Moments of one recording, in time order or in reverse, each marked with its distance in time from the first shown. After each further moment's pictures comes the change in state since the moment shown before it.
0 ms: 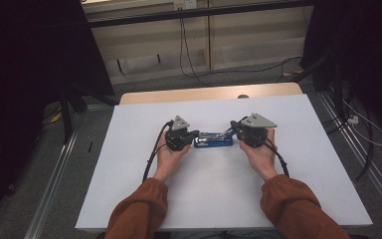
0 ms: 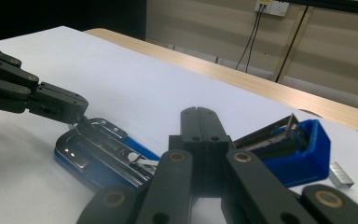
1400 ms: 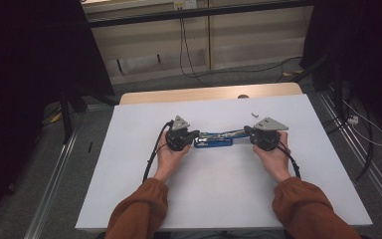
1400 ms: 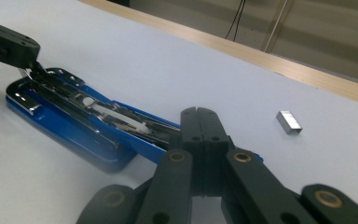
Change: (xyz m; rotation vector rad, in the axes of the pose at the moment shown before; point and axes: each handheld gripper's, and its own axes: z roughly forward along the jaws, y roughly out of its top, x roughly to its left) left arm -0.001 0.000 0.001 -0.001 0.005 -0.002; right arm -0.030 -0.024 -0.015 0.096 -0.045 -0.024
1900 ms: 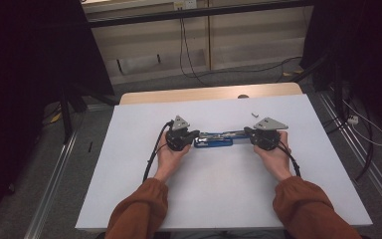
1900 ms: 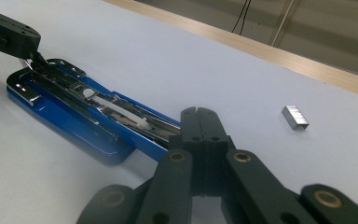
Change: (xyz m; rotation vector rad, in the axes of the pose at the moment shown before) left arm 0.000 0.000 0.000 0.002 0.002 0.000; right arm -0.004 -0.002 0.003 0.023 0.026 -0.008
